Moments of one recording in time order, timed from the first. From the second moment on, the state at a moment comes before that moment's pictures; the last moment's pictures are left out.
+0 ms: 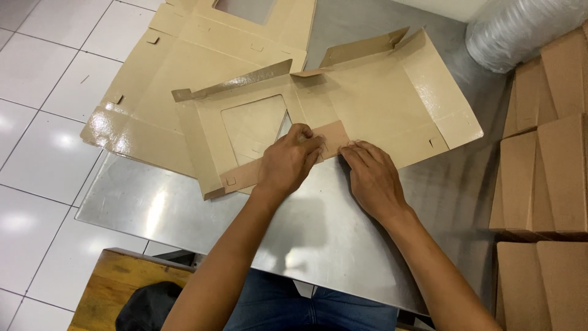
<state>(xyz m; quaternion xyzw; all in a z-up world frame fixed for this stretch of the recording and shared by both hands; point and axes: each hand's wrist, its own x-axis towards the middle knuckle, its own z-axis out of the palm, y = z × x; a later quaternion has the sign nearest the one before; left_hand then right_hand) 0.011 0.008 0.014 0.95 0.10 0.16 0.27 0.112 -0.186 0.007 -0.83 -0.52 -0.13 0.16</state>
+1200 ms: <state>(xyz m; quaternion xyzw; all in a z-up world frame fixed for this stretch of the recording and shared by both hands) 0.014 0.005 0.015 0.96 0.08 0.17 0.23 0.063 -0.177 0.008 -0.81 -0.54 -0.05 0.22</state>
